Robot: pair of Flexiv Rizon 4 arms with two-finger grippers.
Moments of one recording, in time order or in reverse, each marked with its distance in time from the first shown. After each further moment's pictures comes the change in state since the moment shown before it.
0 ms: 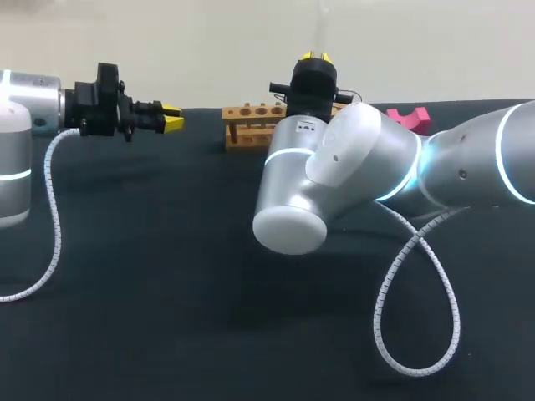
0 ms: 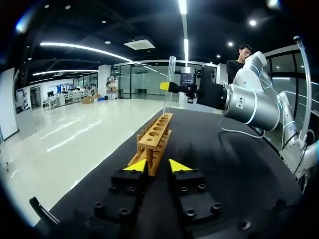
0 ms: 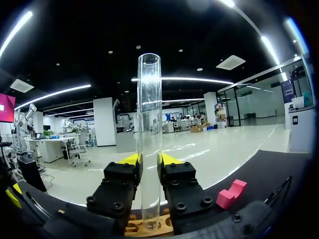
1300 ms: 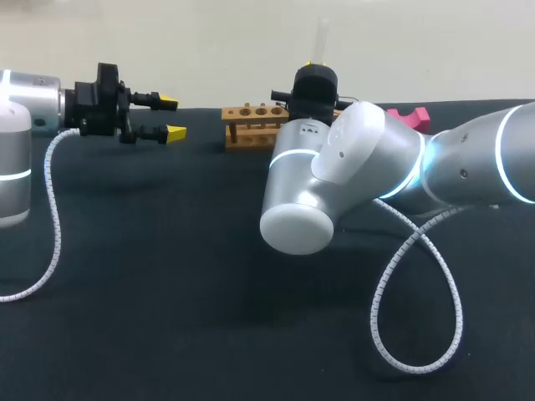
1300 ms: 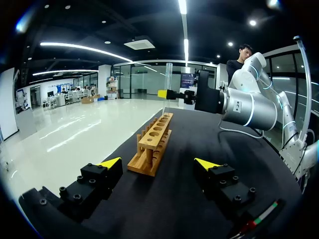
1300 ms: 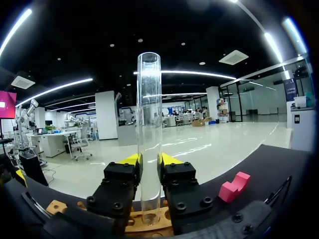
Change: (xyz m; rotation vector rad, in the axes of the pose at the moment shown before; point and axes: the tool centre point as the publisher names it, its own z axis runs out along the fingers) left arm 0.000 0.000 0.000 0.000 0.000 0.000; right arm 0.024 -0.001 0.003 -0.020 0.060 -0.004
